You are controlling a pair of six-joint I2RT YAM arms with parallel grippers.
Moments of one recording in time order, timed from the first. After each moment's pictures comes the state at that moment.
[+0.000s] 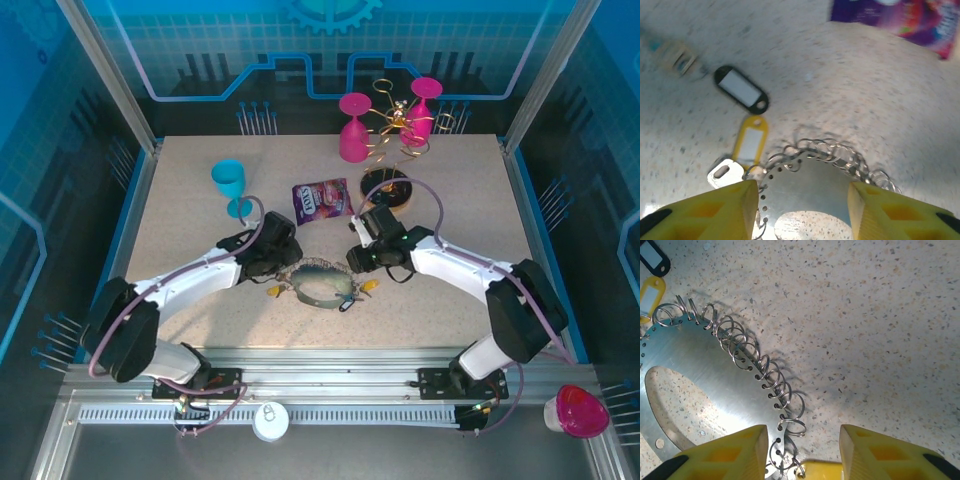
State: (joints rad) left arm -0.59 1.43 0.87 -0.46 -0.14 -1.09; right arm 0.60 1.52 0.95 -0.46 -0.06 0.19
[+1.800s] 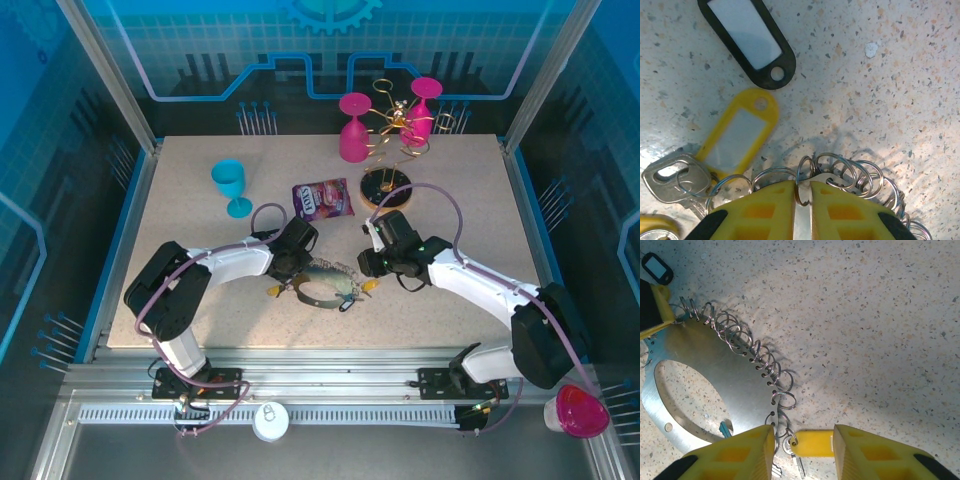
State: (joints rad) left arm -0.63 1.72 0.97 -0.44 -0.12 -1.38; right arm 0.59 1.37 0.86 -0.47 -0.03 0.26
